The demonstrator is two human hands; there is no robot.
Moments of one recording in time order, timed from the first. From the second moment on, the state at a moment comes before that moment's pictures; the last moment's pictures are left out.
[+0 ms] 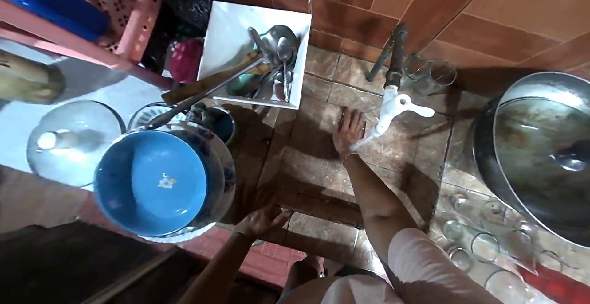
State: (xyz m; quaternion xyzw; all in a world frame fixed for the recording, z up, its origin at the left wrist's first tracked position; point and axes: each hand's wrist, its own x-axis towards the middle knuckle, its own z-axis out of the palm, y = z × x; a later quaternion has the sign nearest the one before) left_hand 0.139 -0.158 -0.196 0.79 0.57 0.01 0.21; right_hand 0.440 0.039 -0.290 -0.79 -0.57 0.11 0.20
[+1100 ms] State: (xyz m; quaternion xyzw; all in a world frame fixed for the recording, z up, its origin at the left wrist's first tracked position) left_hand 0.138 -0.157 -0.192 0.77 0.56 0.00 0.30; right_hand 0.492 -0.025 -0.215 -0.65 -0.42 0.53 0.35
